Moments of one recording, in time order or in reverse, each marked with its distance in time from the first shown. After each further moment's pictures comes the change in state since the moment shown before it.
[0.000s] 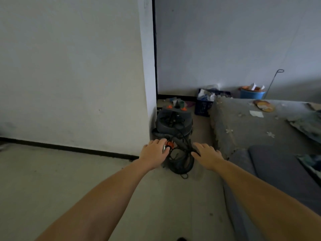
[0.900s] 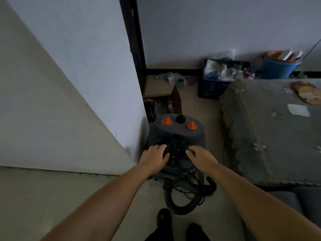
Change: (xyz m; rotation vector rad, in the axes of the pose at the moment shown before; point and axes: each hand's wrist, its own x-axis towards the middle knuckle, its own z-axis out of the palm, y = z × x) left_hand 0.487 -0.124 0.075 -0.014 -0.337 -0.009; right_hand 0.488 0.023 -0.030 0.320 -0.170 0.143
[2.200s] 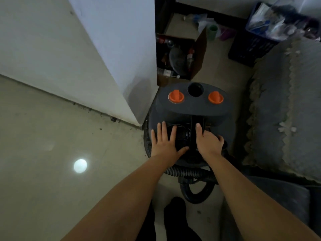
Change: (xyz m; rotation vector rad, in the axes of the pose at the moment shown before) left_hand -0.005 0.058 0.233 0.008 -0.072 -0.351; right_hand 0.026 0.117 0.119 -0.118 0.130 0.074
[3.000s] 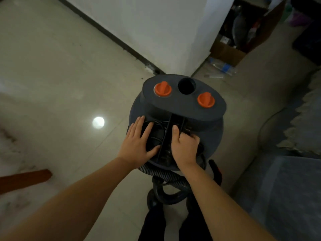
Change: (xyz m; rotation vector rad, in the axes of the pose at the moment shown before) left_hand -0.276 -0.190 0.175 -0.177 0.381 -0.108; right_hand -0.271 -0.024 0.202 0.139 0.038 -0.501
